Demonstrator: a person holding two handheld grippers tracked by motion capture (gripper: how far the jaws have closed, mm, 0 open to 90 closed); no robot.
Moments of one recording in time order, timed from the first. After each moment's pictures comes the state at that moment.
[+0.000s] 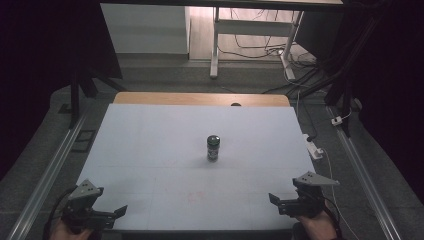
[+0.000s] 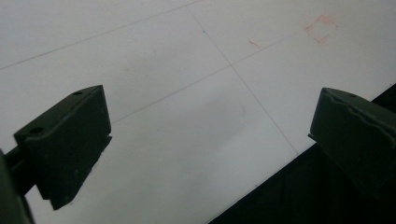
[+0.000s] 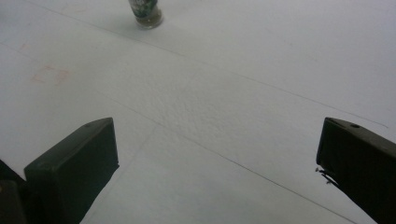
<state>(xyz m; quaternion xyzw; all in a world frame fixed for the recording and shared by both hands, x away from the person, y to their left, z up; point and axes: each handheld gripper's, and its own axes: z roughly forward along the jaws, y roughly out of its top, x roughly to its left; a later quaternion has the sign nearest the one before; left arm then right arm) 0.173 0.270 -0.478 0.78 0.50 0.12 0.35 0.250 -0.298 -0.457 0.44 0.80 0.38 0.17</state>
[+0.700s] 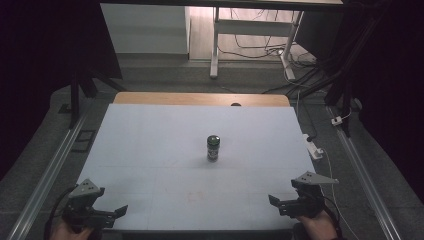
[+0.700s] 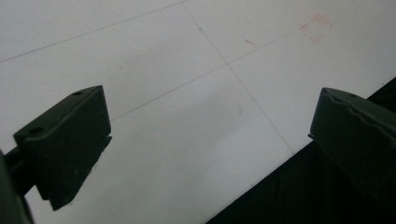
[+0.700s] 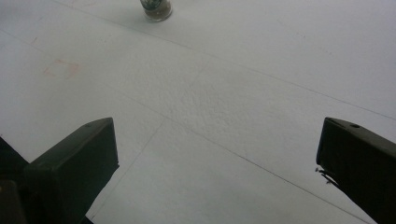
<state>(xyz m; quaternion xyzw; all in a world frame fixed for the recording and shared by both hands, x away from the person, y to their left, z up) 0.176 0.271 -0.479 0.79 0.50 0.10 0.35 0.251 -0.299 -0.458 0.43 0.80 0.38 0.15</state>
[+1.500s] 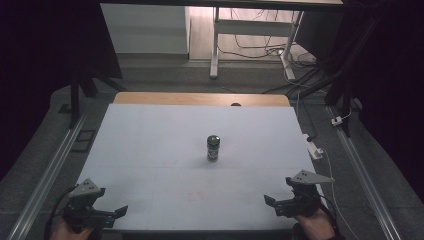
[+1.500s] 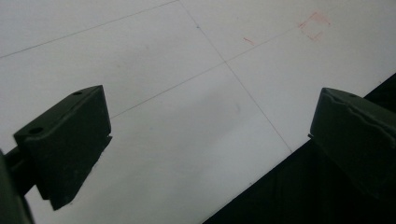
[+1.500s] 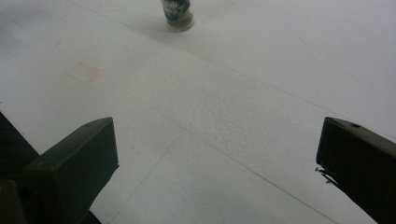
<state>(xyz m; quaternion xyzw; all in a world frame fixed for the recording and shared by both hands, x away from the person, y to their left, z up) 0.177 0.271 -0.480 0.79 0.50 0.10 0.35 0.252 -0.287 -0.453 0.40 0.82 0.39 0.14</state>
